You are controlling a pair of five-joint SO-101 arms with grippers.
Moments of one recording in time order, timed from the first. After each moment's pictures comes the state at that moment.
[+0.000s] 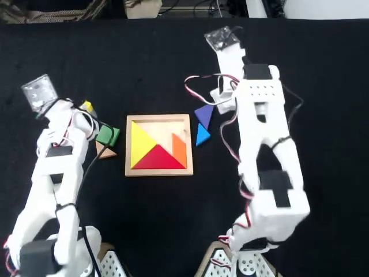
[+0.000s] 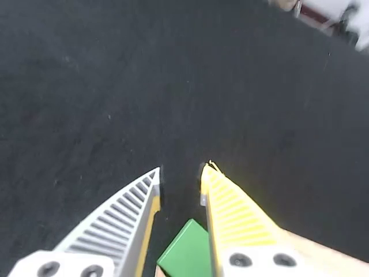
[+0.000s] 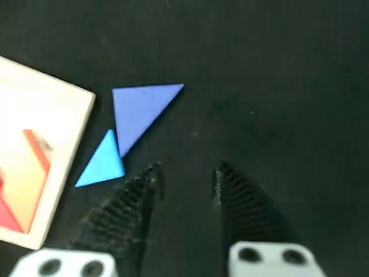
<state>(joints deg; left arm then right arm) -12.8 -23.7 59.4 8.7 18.1 -2.5 13.5 -5.0 72.2 23.2</state>
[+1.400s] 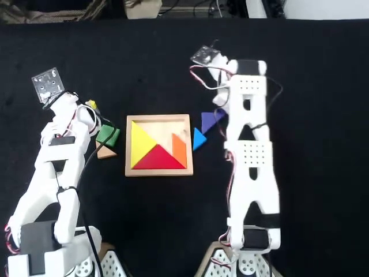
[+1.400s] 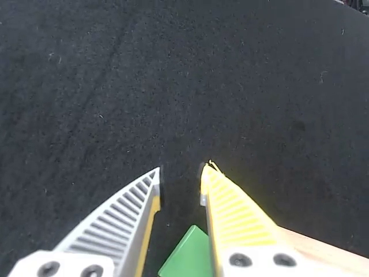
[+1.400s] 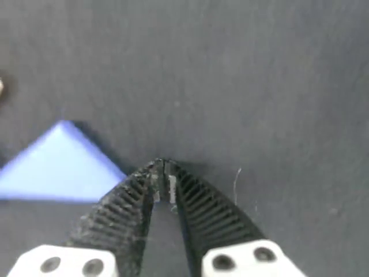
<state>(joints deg) -12.2 -14.1 53.3 8.7 15.7 1.8 76.8 -85.0 99.1 52.0</state>
